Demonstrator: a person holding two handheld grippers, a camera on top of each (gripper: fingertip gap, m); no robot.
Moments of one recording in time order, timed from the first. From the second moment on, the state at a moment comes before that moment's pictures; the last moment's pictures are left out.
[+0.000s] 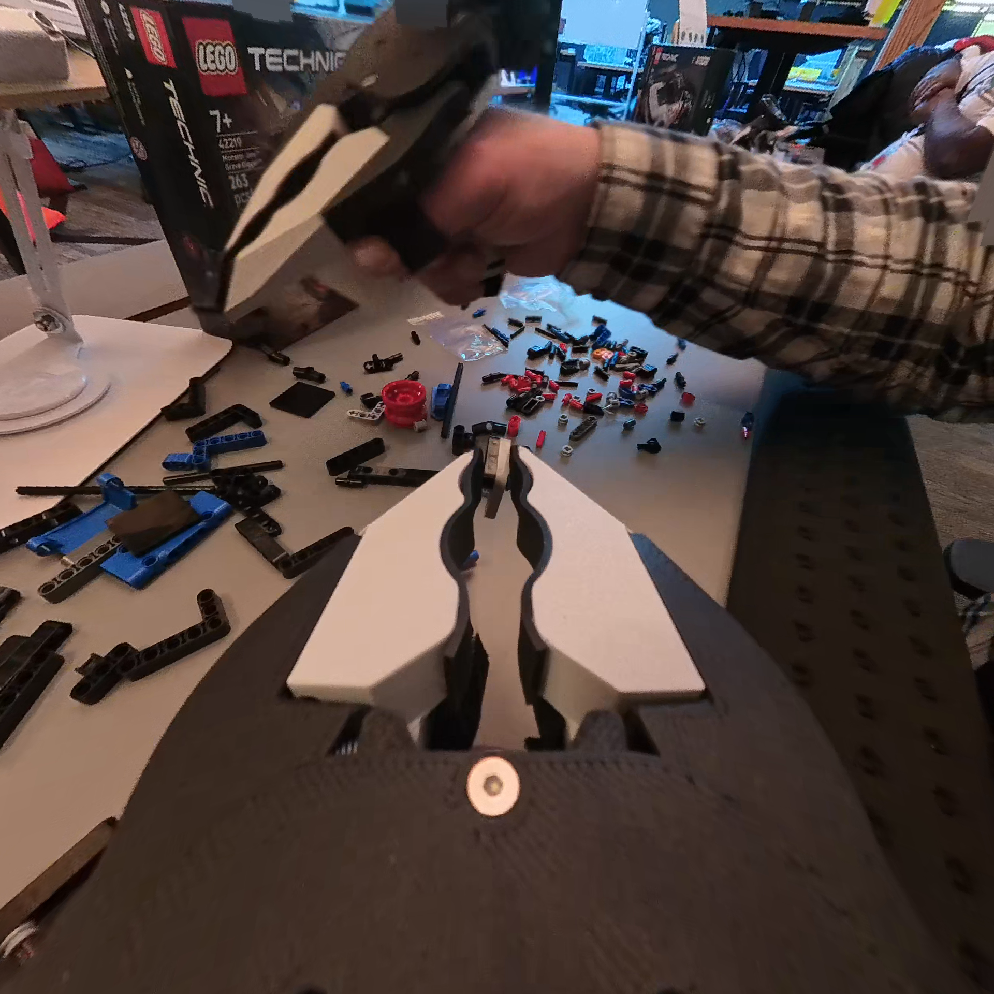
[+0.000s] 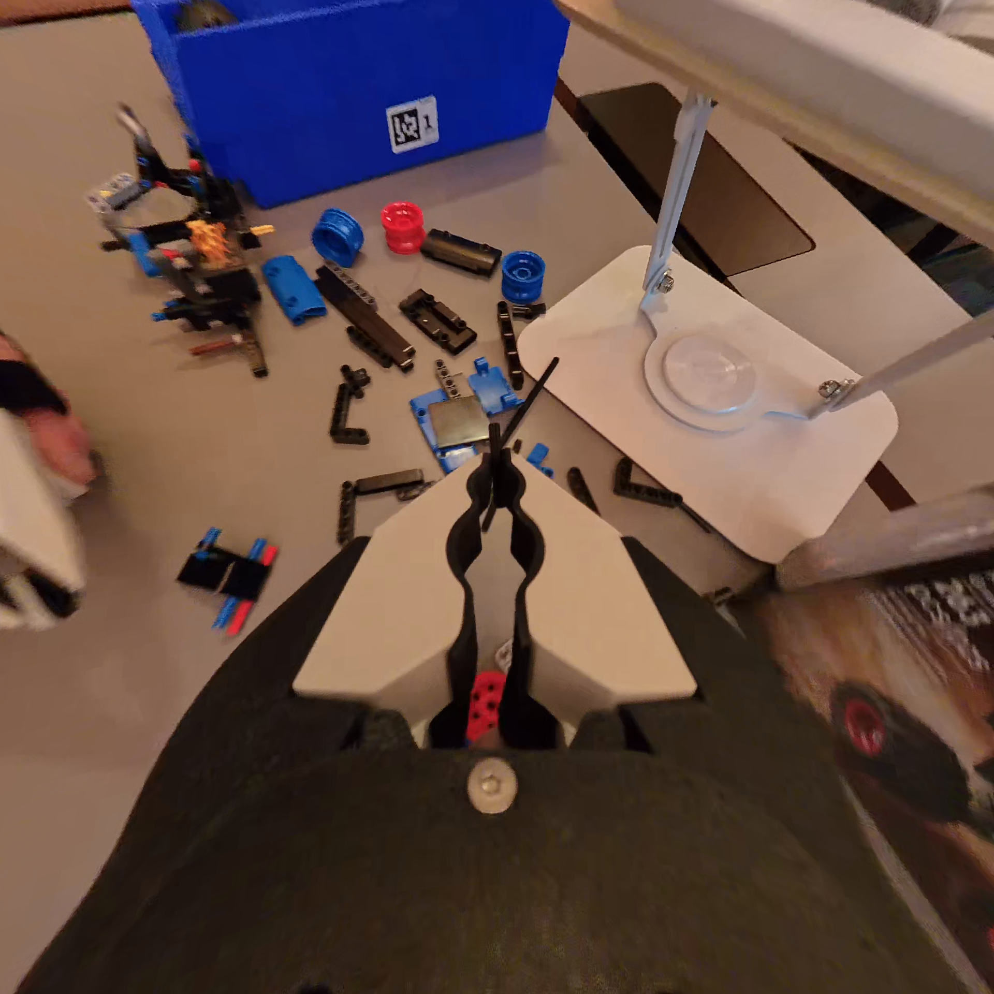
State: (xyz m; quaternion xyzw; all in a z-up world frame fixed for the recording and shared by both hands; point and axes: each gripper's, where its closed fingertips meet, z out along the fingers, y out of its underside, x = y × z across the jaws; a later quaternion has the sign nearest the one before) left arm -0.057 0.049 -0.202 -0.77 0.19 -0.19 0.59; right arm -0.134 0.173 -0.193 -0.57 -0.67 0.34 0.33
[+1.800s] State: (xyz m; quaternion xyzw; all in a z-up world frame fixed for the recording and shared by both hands) left arm -0.039 0.068 -0.238 -0.82 0.24 -0.10 0.51; right arm -0.023 0.112 -0.208 -0.55 -0.64 0.39 0.36
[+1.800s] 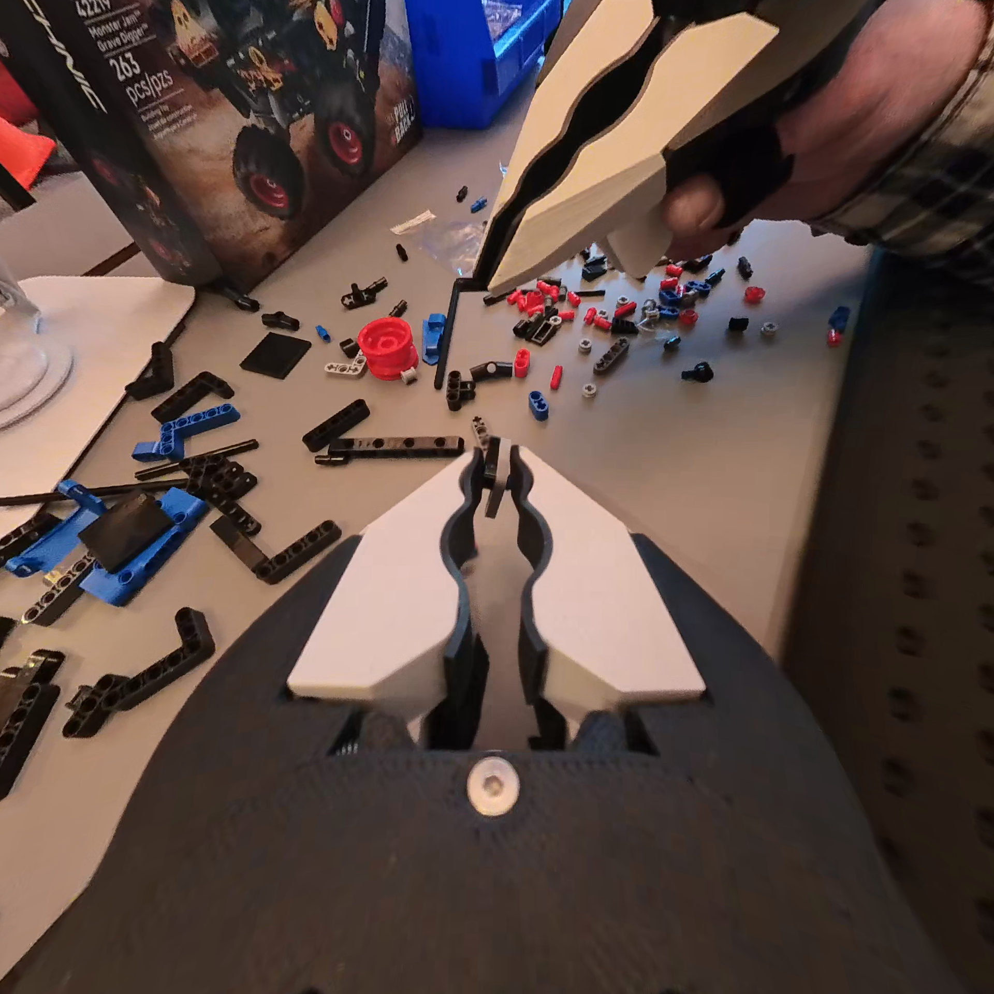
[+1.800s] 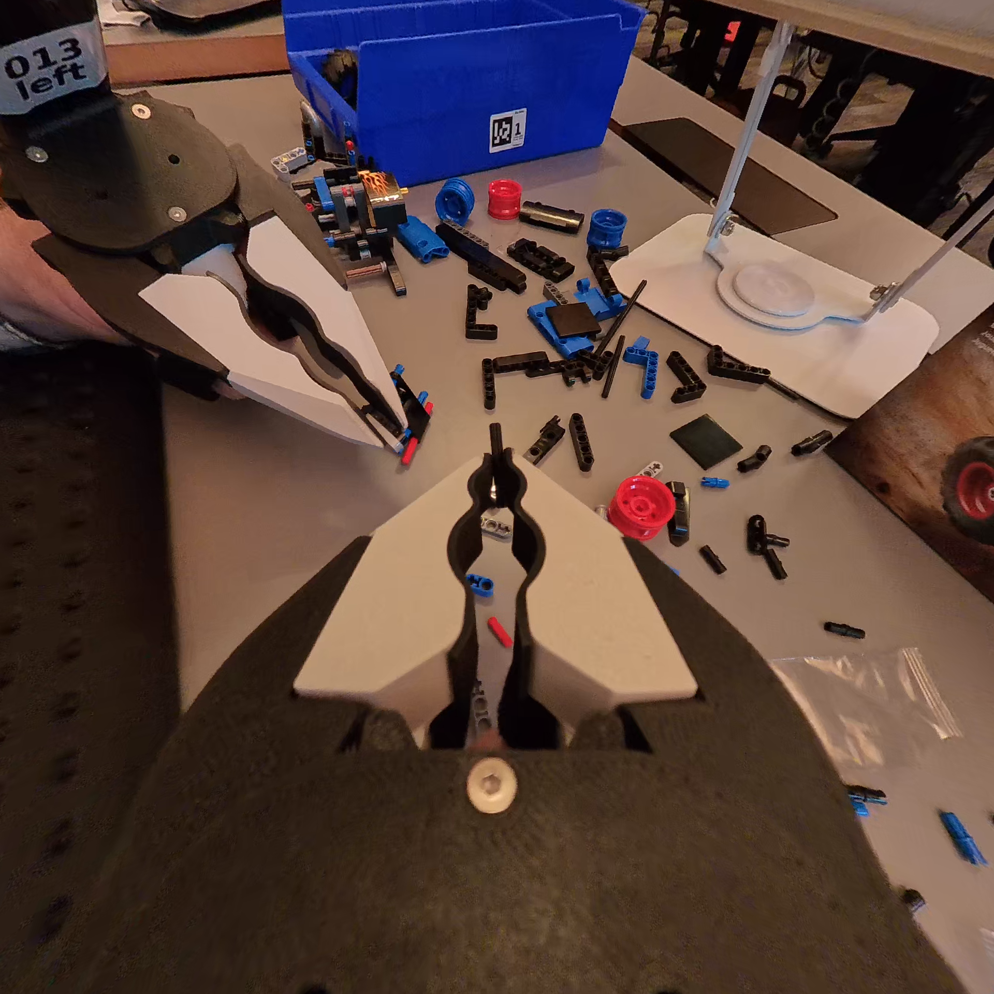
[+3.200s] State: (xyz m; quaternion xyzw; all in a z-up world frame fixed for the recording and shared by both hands) left arm -0.042 0.091 -0.173 -0.73 0.17 -0.07 0.66; right arm -0.037 0.086 -0.179 -0.55 -0.58 0.43 0.41
